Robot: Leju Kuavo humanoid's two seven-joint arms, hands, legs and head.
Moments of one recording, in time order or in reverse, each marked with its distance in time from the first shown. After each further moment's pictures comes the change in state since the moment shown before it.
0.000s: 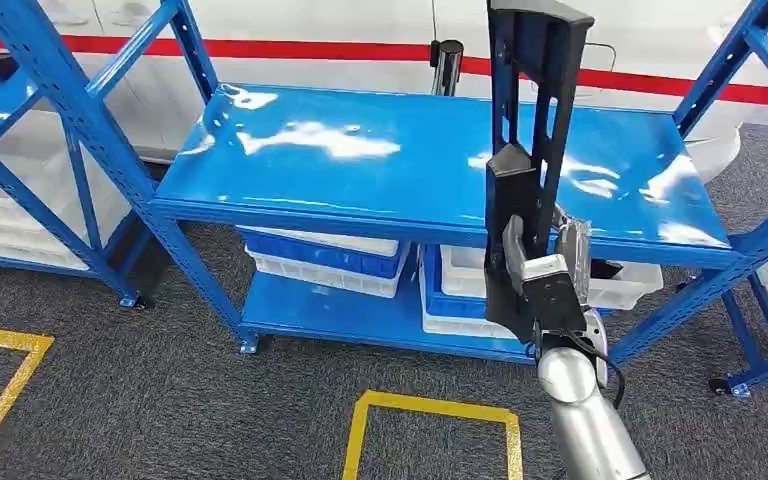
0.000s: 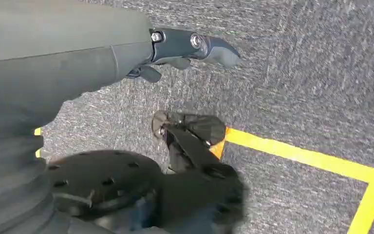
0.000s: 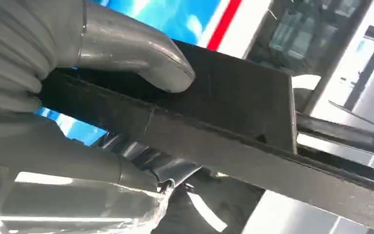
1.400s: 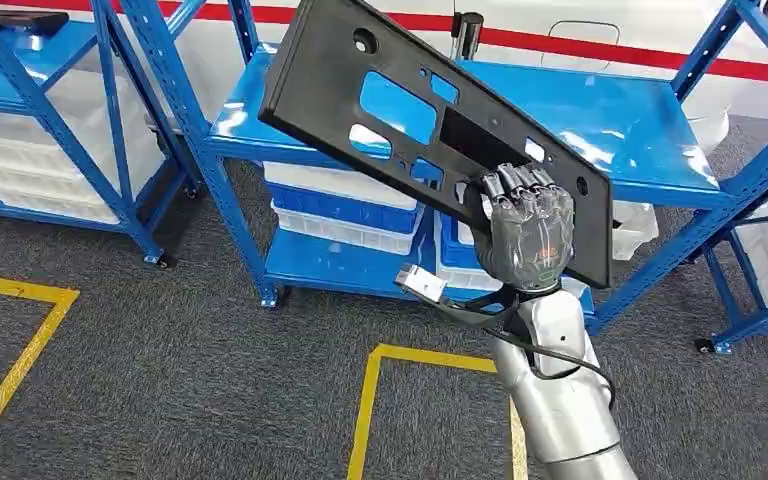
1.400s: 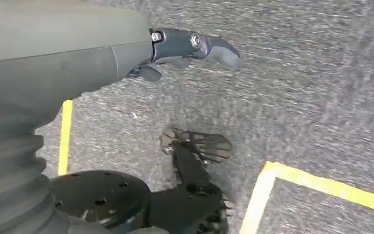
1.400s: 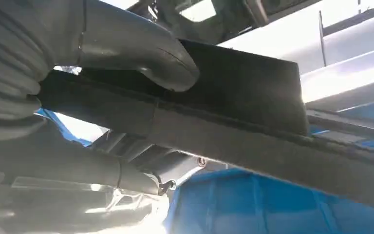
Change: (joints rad) left arm -0.005 -0.002 -0.007 0.000 0.006 0.015 0.009; right arm -0.119 0.080 0.076 0.022 1.034 -0.328 0.250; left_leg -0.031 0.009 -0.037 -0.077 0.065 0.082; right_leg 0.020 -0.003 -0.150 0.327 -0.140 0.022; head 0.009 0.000
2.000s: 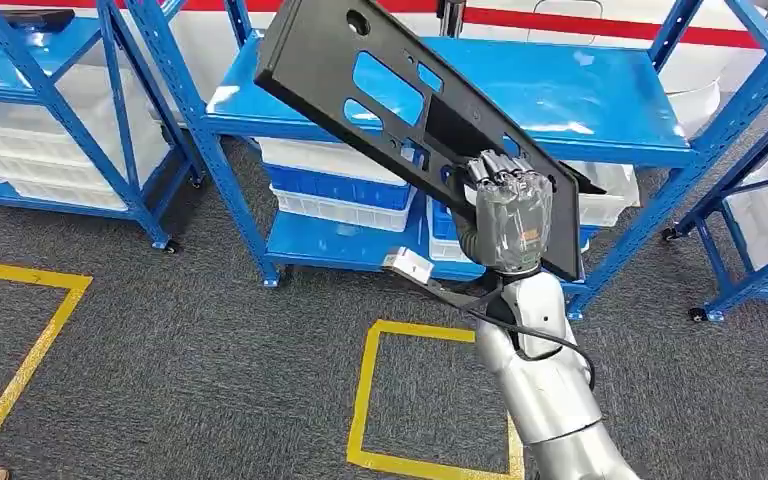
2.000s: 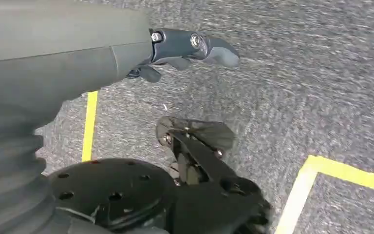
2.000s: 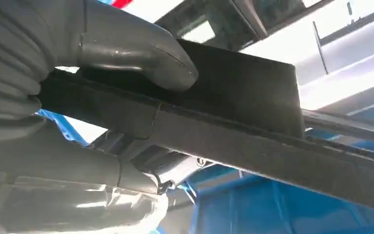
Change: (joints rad) left arm 0.012 0.001 0.022 0.000 0.003 0.003 -0.007; right arm -0.061 0.022 0.030 0.092 -0.097 0.000 -0.008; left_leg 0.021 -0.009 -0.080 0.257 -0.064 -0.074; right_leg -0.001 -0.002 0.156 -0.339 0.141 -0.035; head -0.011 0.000
